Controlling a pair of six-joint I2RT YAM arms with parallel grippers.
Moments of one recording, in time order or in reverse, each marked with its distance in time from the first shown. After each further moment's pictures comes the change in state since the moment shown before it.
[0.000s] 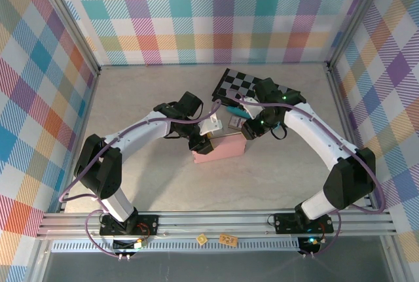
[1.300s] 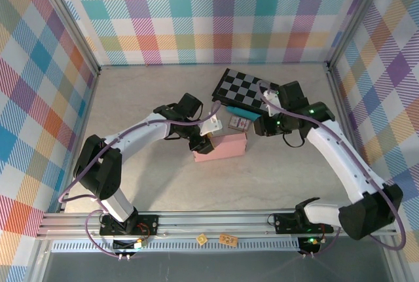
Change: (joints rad) left arm 0.000 -0.009 -0.032 0.051 -0.010 -0.014; right arm -0.079 -0.240 -0.097 0.038 -0.037 0.282
